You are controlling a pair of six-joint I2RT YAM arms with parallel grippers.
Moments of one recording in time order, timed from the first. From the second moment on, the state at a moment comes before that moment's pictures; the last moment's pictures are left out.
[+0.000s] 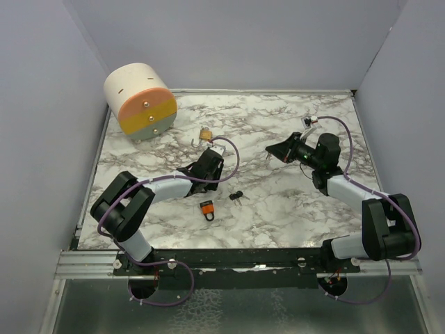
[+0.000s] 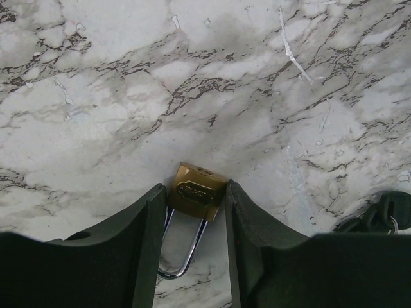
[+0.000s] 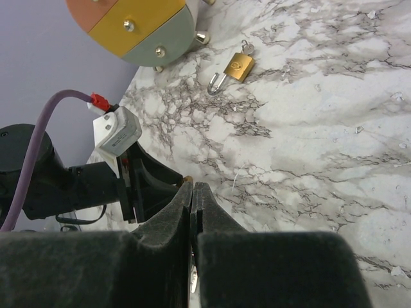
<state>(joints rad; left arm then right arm) -0.69 1.63 0.81 -0.06 -0.21 -0.28 0.18 1.38 0.60 0.63 -0.67 0.60</state>
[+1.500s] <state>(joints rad) -0.69 1.70 0.86 -0.02 -0.19 -0.27 0.18 1.36 0.60 0.63 -0.67 0.59</state>
